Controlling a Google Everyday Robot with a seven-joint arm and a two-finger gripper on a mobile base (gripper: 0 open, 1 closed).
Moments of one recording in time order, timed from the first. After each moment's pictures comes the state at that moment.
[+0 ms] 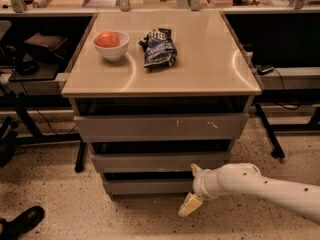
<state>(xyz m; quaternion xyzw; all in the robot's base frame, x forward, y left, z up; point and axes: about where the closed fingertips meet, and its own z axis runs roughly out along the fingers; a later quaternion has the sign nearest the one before) 0.494 -0.103 0.440 -0.56 0.77 0.14 0.27</state>
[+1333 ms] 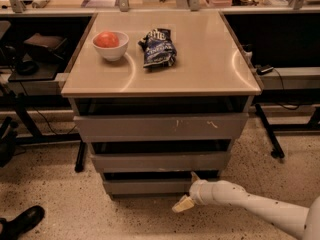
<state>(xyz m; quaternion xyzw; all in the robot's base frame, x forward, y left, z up) 0.555 -0.106 0.290 -0.46 0.81 0.17 0.34</state>
